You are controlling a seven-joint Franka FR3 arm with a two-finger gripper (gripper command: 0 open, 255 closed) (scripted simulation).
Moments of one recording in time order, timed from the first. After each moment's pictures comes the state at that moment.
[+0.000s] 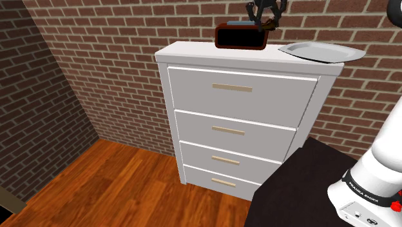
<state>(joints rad) -0.17 0.17 0.25 -1.08 -0.11 0.97 0.70</state>
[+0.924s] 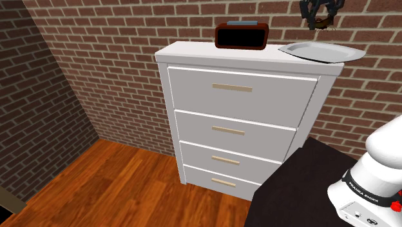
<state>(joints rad) -0.32 -0.26 0.07 -1.58 -0.13 1.08 0.36</state>
